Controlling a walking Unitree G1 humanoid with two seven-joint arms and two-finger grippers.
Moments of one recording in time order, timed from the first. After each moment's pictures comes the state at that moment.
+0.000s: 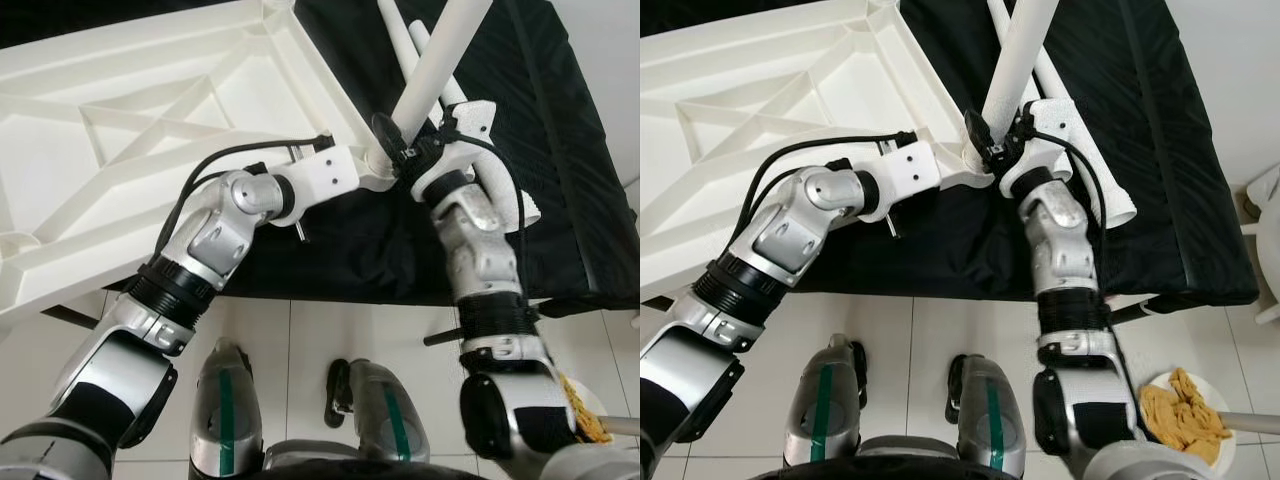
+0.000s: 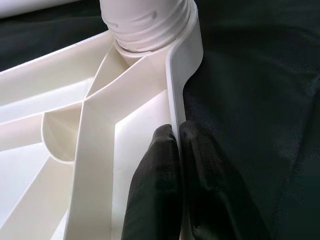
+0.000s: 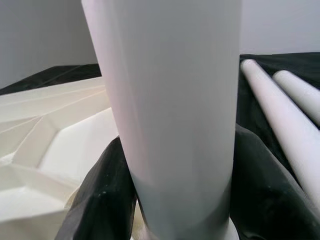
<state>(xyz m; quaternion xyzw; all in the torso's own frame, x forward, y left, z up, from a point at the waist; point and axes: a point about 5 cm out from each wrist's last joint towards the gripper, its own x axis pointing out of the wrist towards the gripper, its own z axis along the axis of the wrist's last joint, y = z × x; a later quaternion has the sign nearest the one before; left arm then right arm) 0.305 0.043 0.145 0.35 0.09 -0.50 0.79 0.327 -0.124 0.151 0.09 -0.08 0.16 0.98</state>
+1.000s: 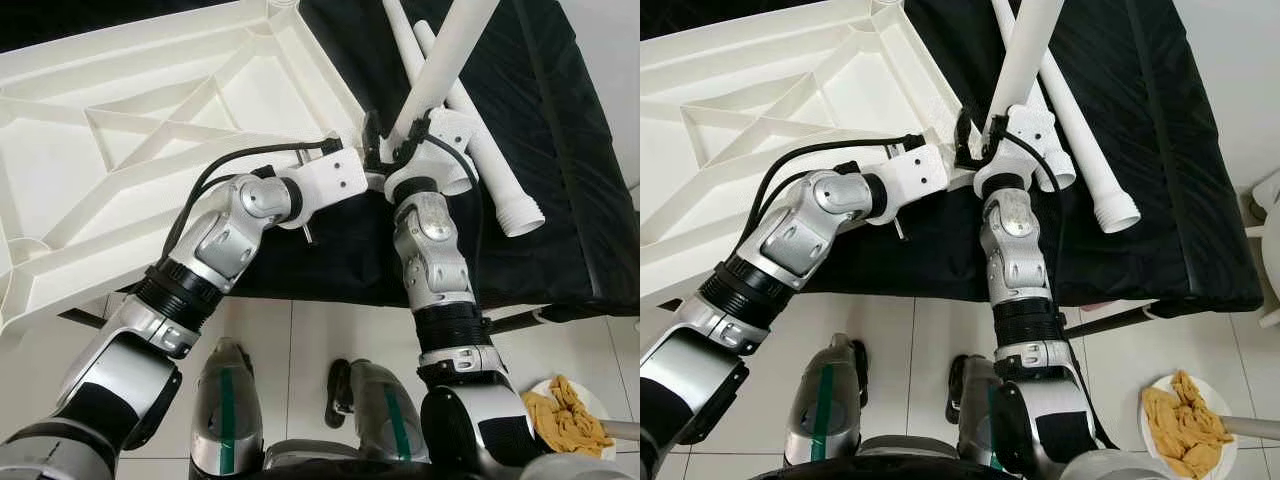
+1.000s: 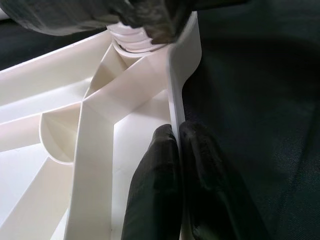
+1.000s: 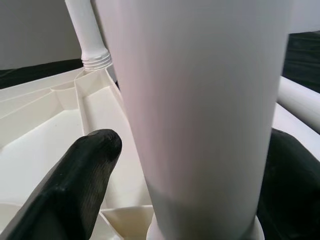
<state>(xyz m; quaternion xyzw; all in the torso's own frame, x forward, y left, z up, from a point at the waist) 0.302 0.036 0.144 0.35 0.08 -0.50 0.79 0.321 -0.106 0.143 0.09 -0.07 0.03 0.99</state>
